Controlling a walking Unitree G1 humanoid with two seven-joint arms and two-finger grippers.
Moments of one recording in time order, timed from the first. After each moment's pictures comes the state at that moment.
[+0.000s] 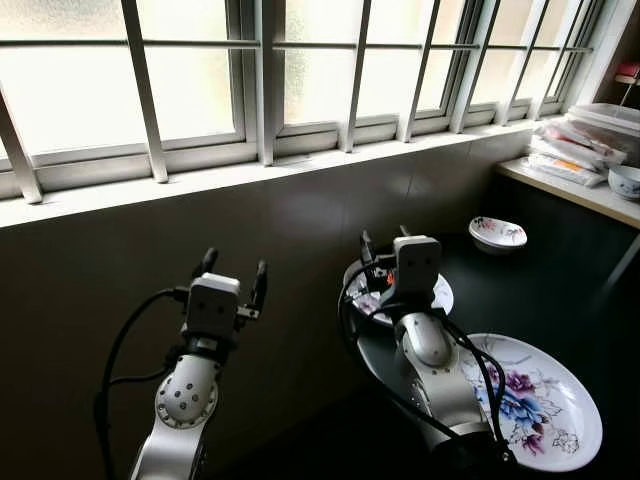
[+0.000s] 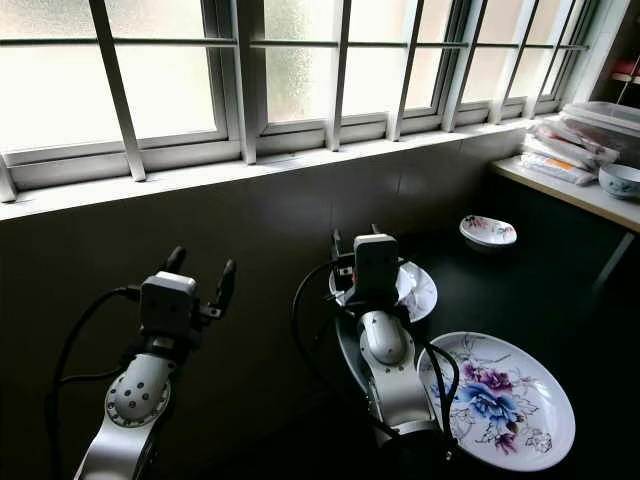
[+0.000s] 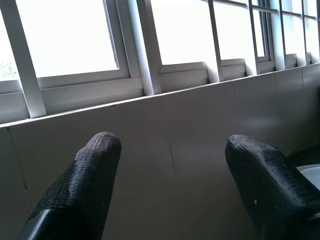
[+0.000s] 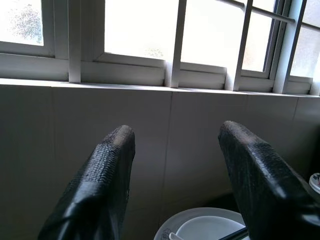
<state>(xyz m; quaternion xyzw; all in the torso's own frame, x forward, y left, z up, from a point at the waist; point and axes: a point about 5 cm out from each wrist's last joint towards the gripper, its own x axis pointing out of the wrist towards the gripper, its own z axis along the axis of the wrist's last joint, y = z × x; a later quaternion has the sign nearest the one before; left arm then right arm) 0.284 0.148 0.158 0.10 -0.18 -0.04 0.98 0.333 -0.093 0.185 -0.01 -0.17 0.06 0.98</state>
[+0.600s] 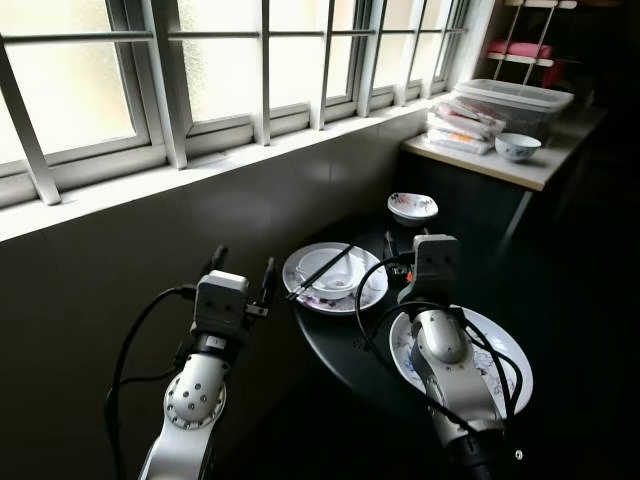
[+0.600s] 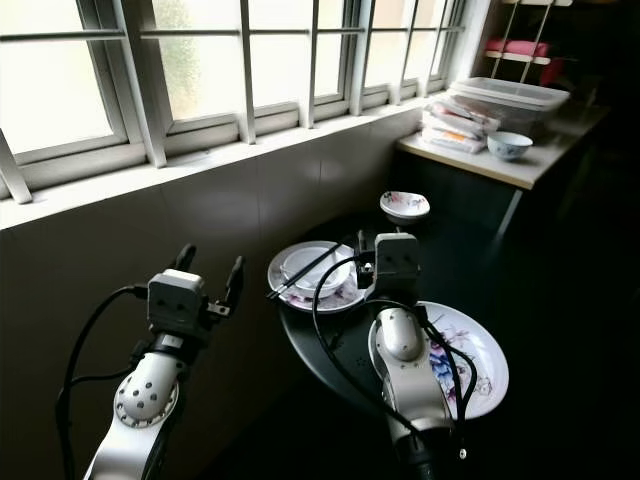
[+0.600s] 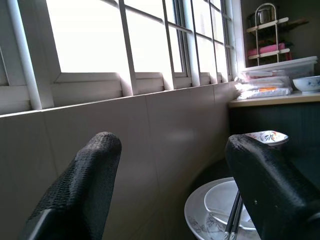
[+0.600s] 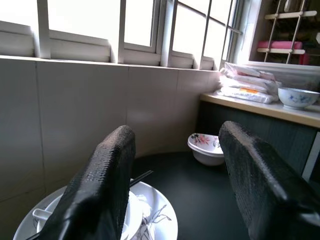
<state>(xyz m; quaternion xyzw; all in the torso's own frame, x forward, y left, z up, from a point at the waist) 0.283 0.142 0.159 0.09 -0.18 -0.05 0.98 0.337 -0.110 0.176 -0.02 -0.14 0.01 0.99</state>
